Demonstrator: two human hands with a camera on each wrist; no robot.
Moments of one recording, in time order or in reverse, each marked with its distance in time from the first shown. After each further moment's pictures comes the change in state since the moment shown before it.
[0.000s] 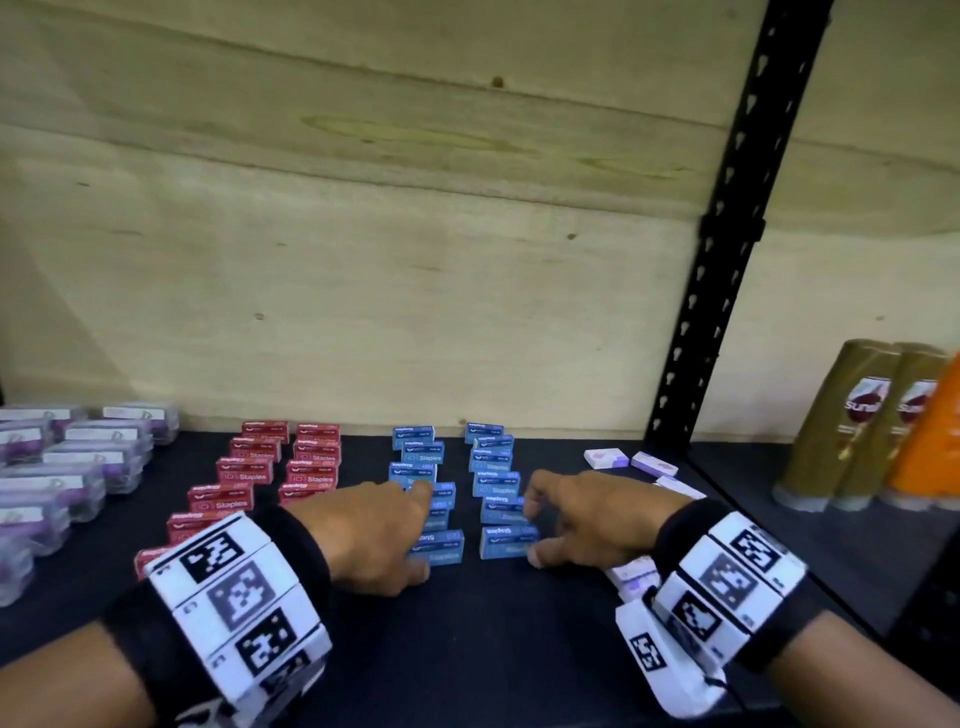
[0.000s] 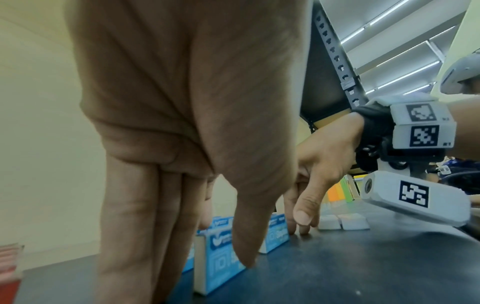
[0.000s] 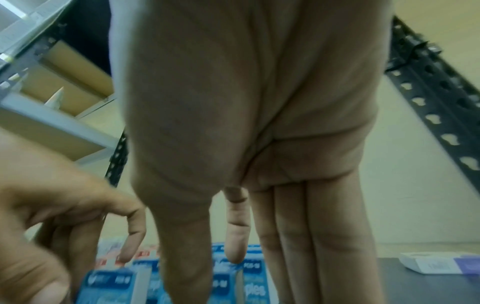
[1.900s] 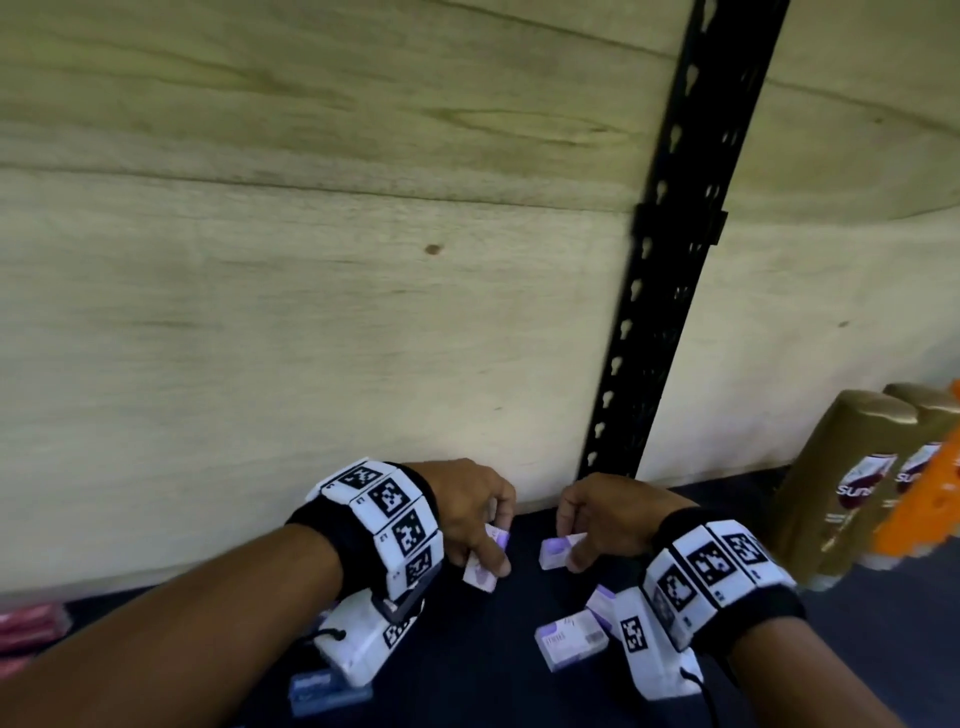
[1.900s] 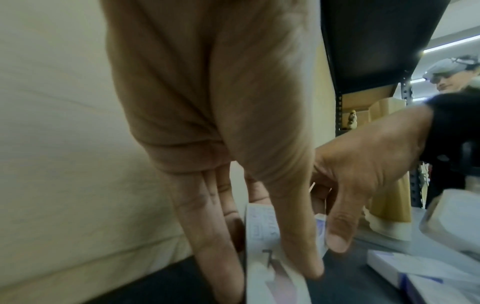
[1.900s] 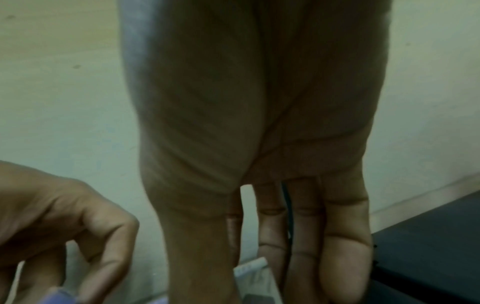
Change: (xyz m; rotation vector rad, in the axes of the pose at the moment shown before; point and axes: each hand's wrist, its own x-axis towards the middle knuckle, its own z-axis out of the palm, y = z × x) left_hand 0.290 0.098 -0.090 -0.404 -0.258 0.395; right_hand 0.113 0.204 -0.055 0.214 -0.007 0.302
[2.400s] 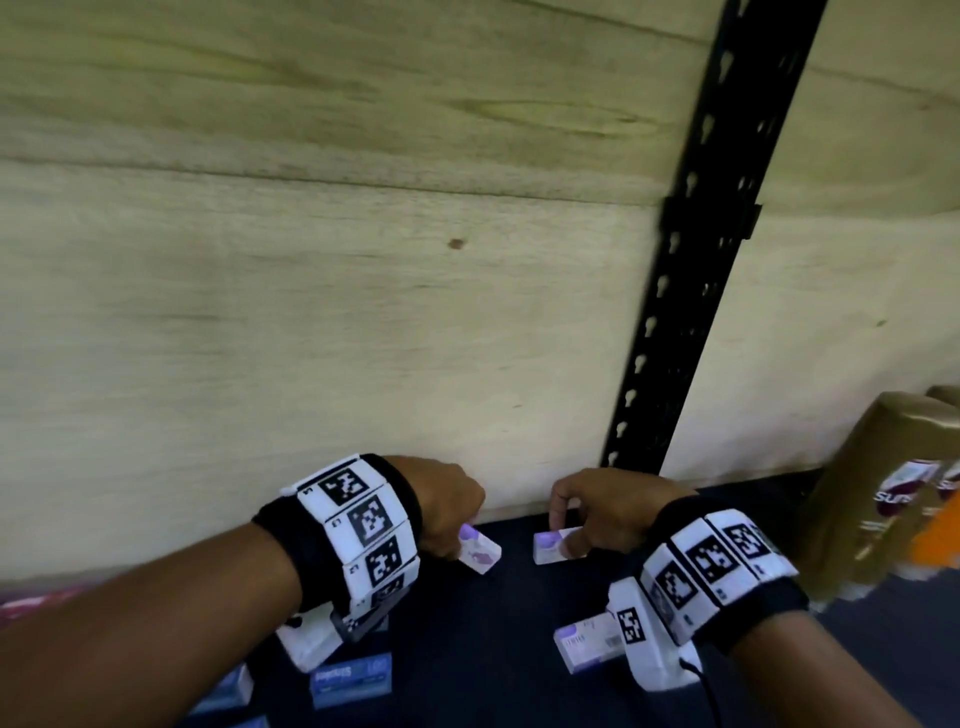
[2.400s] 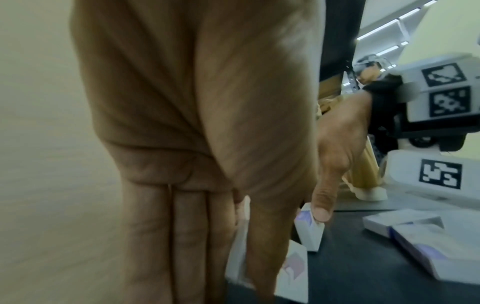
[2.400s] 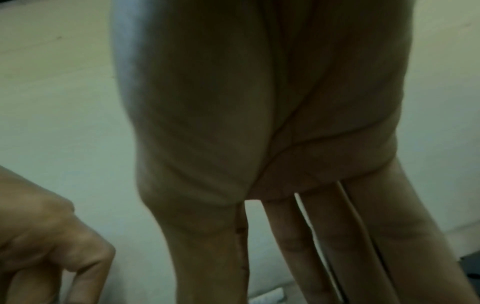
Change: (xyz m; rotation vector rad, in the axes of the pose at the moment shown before) left_hand -0.025 -0.011 -0.004 0.580 -0.010 -0.121; right_hand 0.005 -0.021 -0.005 -0.075 -0.024 -0.073
